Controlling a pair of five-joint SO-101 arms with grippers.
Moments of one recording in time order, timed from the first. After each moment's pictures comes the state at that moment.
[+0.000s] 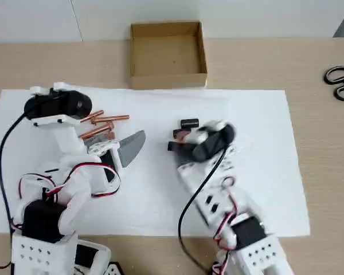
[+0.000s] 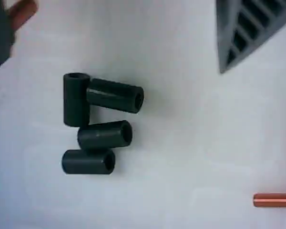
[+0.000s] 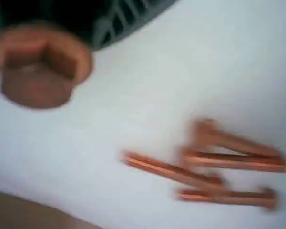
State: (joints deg) left arm 8.0 -60.5 35.5 77.6 24.7; right arm -25.1 -76.0 75.6 31.8 -4.3
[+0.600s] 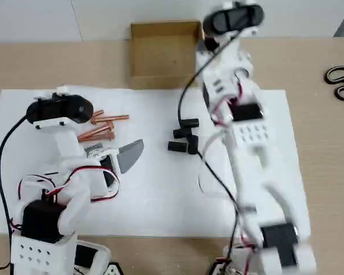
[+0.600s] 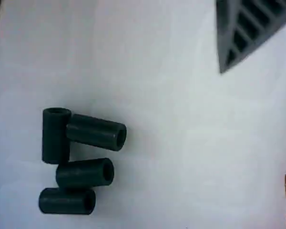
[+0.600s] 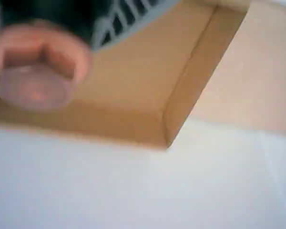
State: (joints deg) left arm 7.8 -60.5 35.5 82.2 24.5; right arm -12.7 -1.8 9.1 13.5 -4.3
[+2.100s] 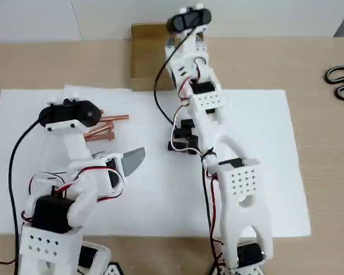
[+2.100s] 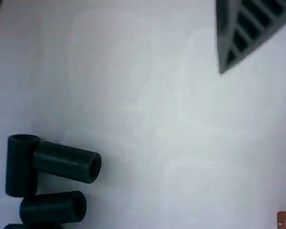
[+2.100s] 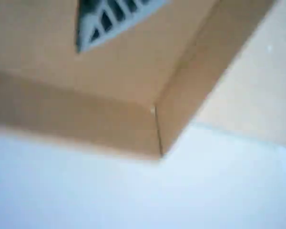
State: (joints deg) left arm 7.8 -60.6 43.3 79.1 24.5; right arm -17.1 49.1 -39.7 13.2 -4.3
